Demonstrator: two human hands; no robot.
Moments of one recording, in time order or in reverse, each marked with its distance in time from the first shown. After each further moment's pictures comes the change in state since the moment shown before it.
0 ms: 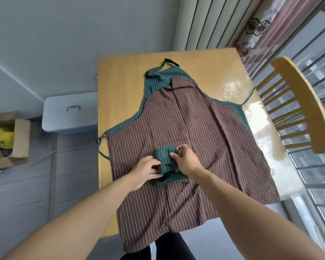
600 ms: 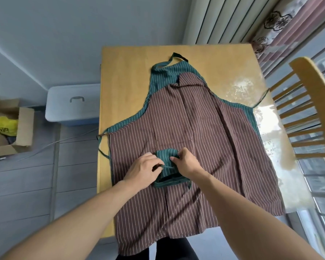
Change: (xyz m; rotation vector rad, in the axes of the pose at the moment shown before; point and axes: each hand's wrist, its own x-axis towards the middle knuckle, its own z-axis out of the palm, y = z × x) left_hand 0.022 -0.014 -0.019 1.187 0.253 0.843; right_hand 0.032 0.007 0.009 -0.219 -0.072 0.059
